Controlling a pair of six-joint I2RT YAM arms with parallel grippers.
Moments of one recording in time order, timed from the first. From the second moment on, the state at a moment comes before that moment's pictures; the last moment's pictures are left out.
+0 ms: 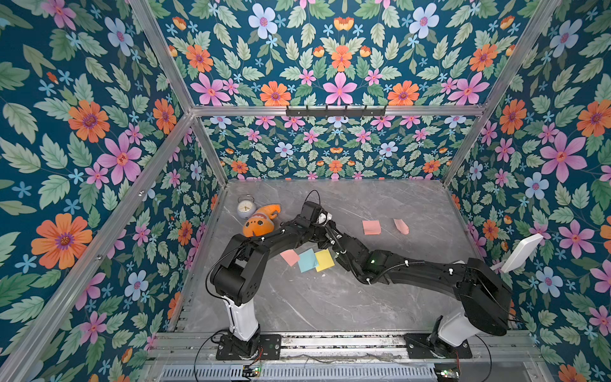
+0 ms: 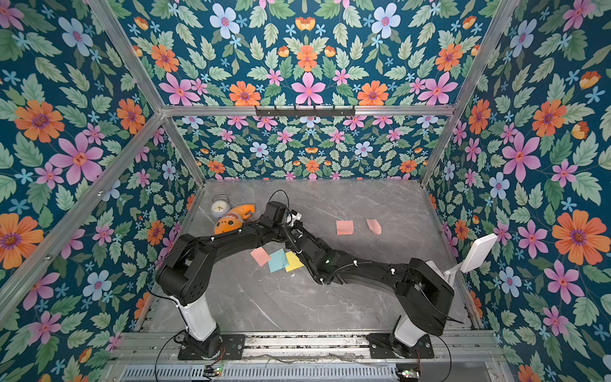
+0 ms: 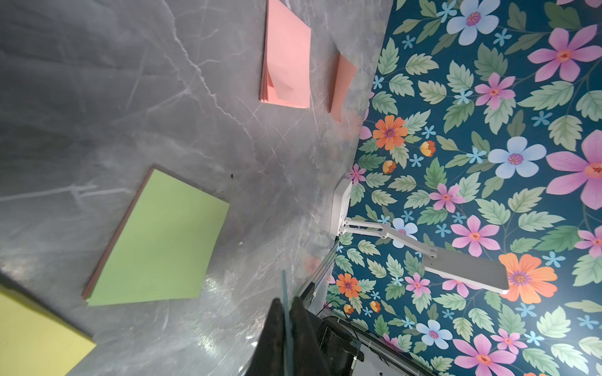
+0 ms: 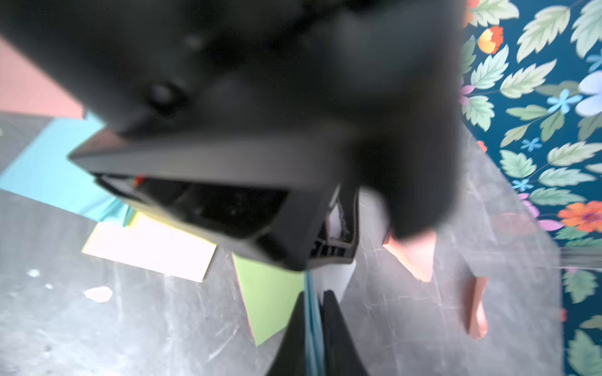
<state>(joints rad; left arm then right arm) -0.57 1.80 1.12 -0.05 0.74 -1.05 0.96 1.57 1.00 -0.26 0.54 -0.04</state>
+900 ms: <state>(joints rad) -0.66 1.71 0.66 1.14 0.47 -1.28 0.66 1.12 0.56 0.29 -0.03 1.00</state>
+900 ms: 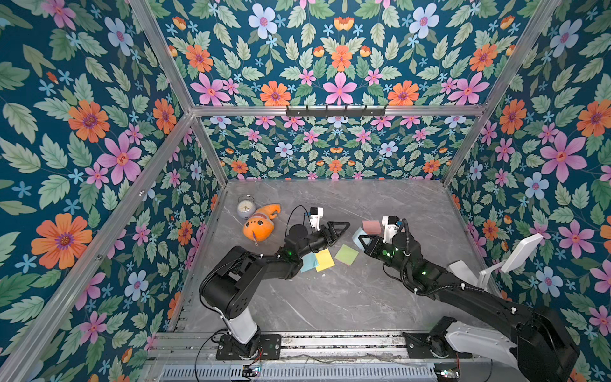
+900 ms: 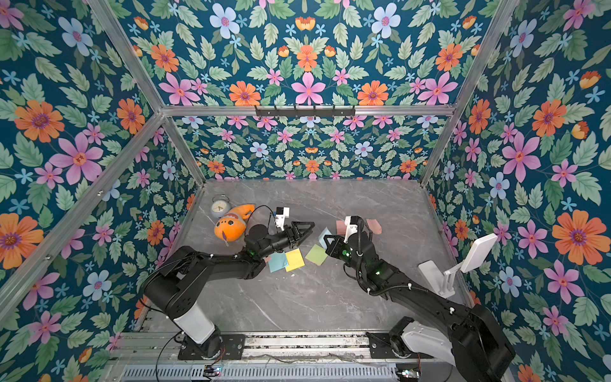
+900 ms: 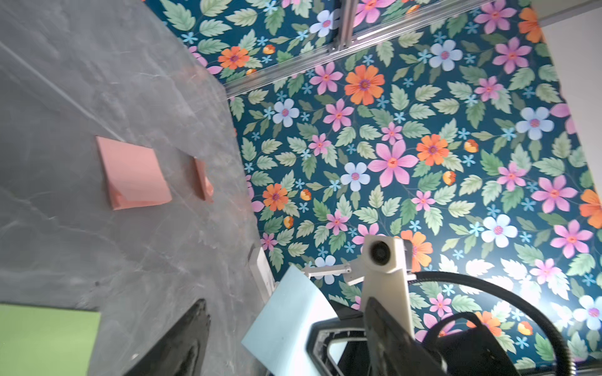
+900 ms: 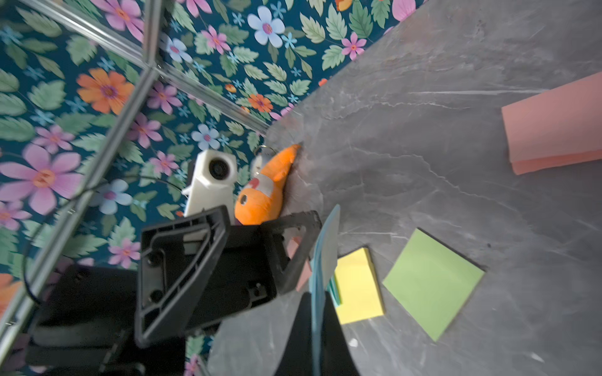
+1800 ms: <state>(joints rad) -0.70 1.81 0.69 1.33 0.44 -1.41 0.66 1.20 0.46 0.70 -0.02 1.23</state>
